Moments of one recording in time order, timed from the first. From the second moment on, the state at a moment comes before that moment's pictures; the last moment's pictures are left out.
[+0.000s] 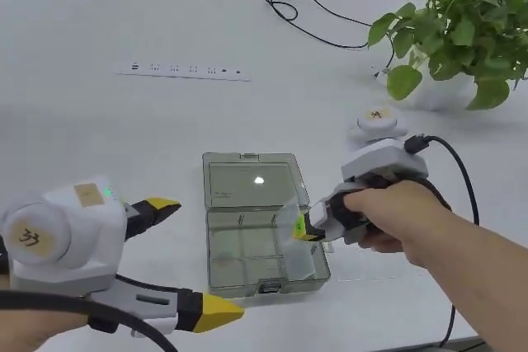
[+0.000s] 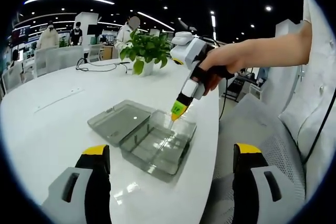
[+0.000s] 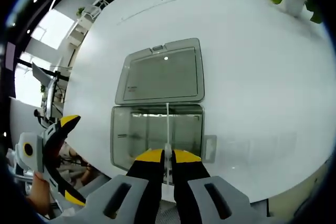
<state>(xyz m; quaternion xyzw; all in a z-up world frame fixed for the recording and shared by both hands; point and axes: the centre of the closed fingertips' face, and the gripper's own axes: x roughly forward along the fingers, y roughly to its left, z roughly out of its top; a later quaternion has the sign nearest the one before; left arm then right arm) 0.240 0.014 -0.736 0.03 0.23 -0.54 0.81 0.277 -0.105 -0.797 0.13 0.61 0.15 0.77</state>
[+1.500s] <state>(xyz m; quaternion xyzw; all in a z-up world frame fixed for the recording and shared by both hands) 0.240 0.014 -0.739 0.02 0.23 -0.54 0.81 0.283 -0.105 -0.799 0.12 0.61 0.15 0.77</state>
